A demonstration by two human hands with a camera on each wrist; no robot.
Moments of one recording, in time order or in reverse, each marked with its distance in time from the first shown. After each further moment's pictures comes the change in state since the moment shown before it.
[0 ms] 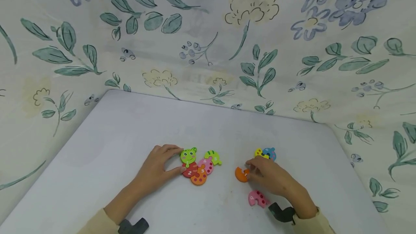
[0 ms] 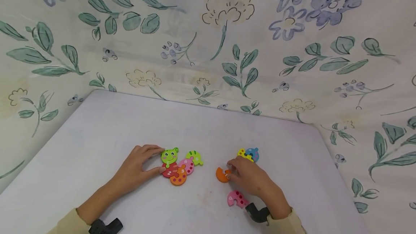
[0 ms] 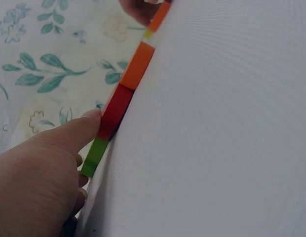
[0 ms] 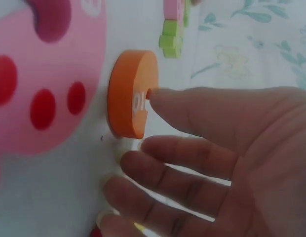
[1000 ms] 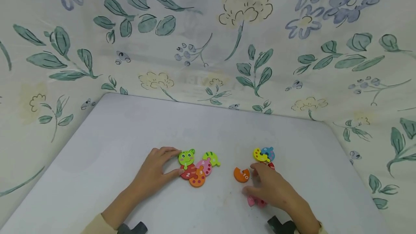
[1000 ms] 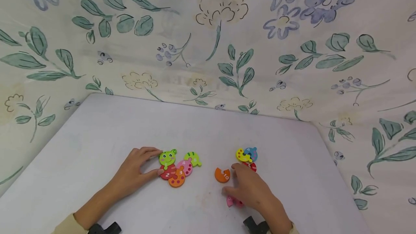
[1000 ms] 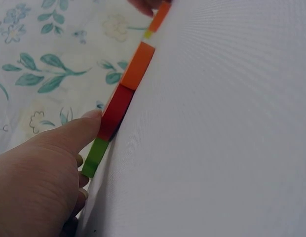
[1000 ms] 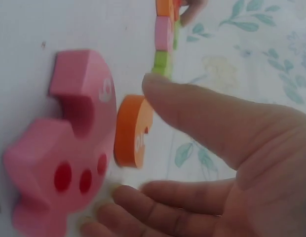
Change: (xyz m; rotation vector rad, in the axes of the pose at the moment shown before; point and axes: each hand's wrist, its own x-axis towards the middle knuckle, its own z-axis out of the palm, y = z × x) left_hand 0.000 0.004 -0.003 -0.002 -0.004 -0.011; right_hand -0.022 -0.008 0.011 0.076 0.020 0.213
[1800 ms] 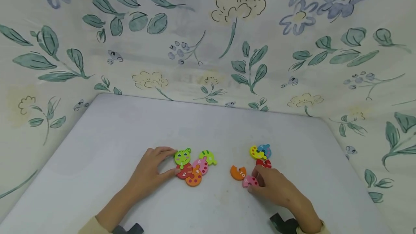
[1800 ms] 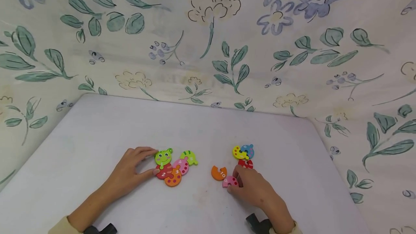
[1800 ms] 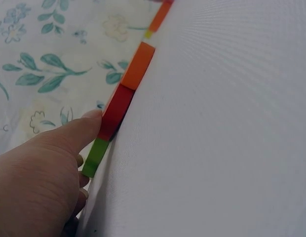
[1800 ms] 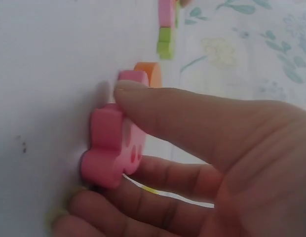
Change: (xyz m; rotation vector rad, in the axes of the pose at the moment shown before) left_hand 0.002 0.001 -0.001 -0.001 -0.009 -0.004; right_hand -0.004 0.018 -0.004 0.016 -0.030 -0.027
